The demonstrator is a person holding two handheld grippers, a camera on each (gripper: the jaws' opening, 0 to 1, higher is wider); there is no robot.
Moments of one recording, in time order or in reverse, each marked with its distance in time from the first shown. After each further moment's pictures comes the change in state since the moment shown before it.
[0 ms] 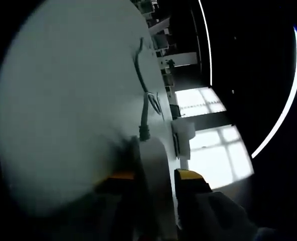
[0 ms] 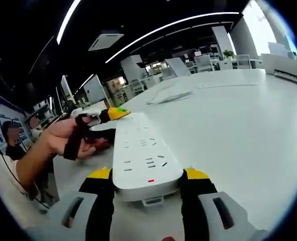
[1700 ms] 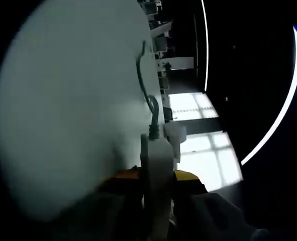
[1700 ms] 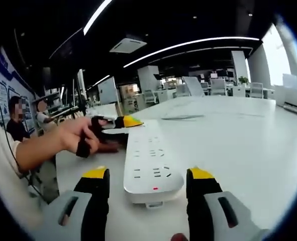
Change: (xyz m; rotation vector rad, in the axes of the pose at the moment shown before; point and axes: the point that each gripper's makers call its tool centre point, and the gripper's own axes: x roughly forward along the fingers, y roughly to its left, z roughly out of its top) left arm -0.012 -0.001 0.007 -0.072 -0.014 -0.082; right arm -0.010 0.025 0.013 -0.216 -0.107 0.051
